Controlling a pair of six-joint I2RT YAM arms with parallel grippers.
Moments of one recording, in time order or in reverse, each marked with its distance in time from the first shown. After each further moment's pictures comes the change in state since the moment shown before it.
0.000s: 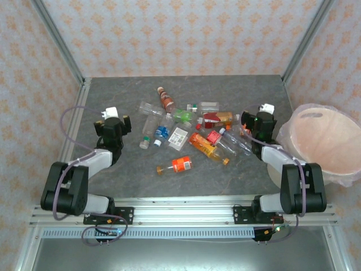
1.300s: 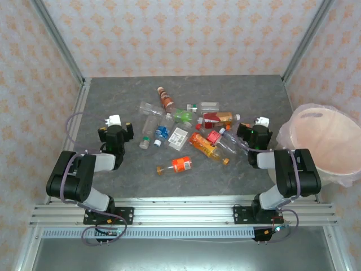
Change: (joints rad) left arm 0.002 0.169 -0.133 0.274 0.051 0.016; right arm 0.000 0.189 -0.213 0.366 0.012 -0.046
